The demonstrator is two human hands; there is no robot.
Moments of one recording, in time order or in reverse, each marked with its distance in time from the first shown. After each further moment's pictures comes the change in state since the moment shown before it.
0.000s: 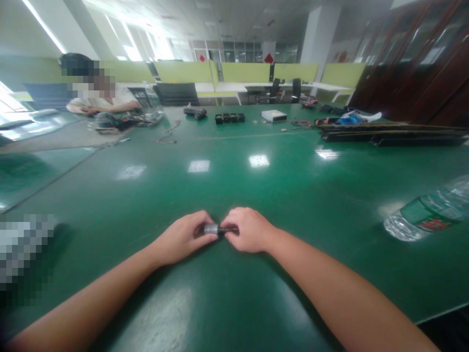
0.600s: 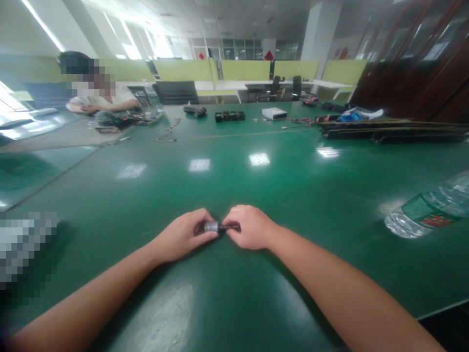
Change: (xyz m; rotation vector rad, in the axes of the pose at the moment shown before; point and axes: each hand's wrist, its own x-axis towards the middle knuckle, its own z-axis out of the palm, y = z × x) left_hand 0.000 0.000 0.001 -0.003 -0.002 0.001; right_hand -0.003 0.004 -0.001 0.002 -0.002 -0.014
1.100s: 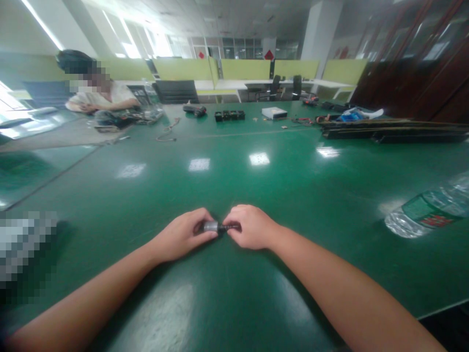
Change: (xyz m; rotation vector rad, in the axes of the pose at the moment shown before) left_hand 0.000 0.000 -0.001 -0.023 -0.002 0.003; right_hand -0.002 -0.001 -0.002 0.008 -0.001 0.010
